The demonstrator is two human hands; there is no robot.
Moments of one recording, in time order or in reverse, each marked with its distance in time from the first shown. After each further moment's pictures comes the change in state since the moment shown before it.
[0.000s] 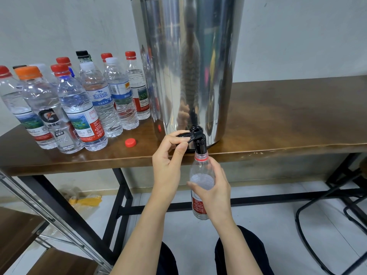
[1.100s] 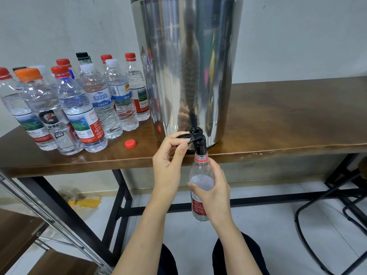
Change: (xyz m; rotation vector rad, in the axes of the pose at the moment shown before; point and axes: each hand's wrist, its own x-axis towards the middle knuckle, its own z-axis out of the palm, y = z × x) left_hand -0.001 0.002 0.001 -0.047 -0.021 0.001; right_hand 0.000 -0.003 -0.001 0.009 -0.005 0.011
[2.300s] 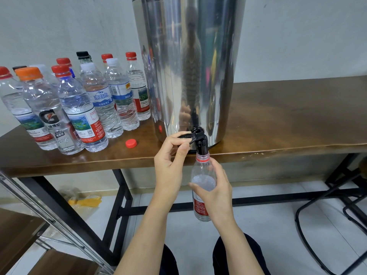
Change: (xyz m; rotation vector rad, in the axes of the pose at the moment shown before) left_hand 0.000 -0.002 0.000 0.000 0.004 -0.011; right_hand 0.000 0.001 0.000 -0.009 0.014 -0.011
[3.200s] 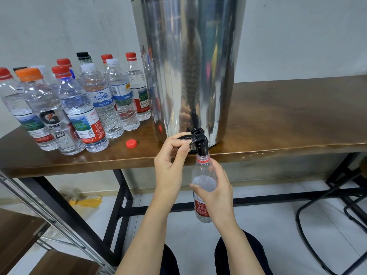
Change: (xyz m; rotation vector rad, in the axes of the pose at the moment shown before) left_hand -0.002 -0.002 0.000 0.001 0.005 -0.005; right_hand -0.002 0.000 -0.003 -0.007 -0.014 -0.001
